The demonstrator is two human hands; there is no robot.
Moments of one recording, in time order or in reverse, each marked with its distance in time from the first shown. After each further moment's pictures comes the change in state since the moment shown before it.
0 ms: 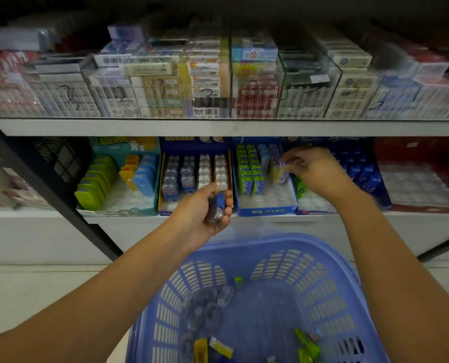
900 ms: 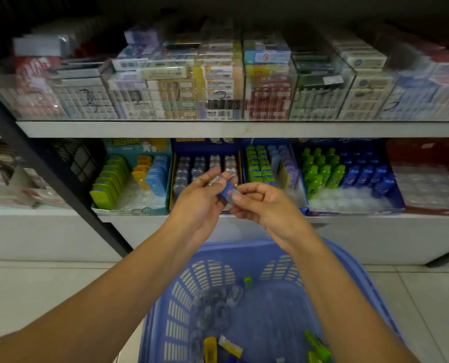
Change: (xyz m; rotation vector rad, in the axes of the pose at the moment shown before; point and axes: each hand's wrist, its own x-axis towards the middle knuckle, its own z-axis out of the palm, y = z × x) left_hand -0.002 0.007 -0.004 -0.217 -0.103 0.359; right_hand -0.056 -0.089 0.072 1.233 -0.222 0.317
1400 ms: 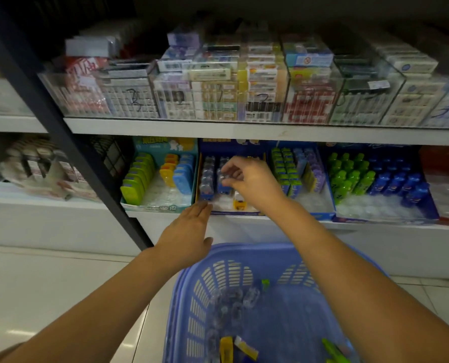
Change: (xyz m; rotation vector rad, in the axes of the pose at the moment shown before) left_hand -0.008 0.008 -0.107 2.087 -0.149 0.239; right_hand 0.083 0.001 0.045 -1.055 -0.006 -0.494
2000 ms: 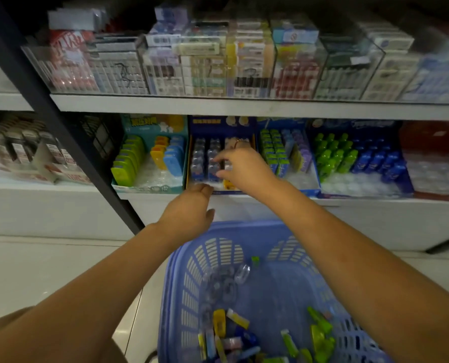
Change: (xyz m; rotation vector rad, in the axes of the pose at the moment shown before) left_hand 0.001 0.022 -0.008 -0.035 0.038 0.029; right_hand -0.016 -0.012 -0.007 -0.341 -0.134 0.009
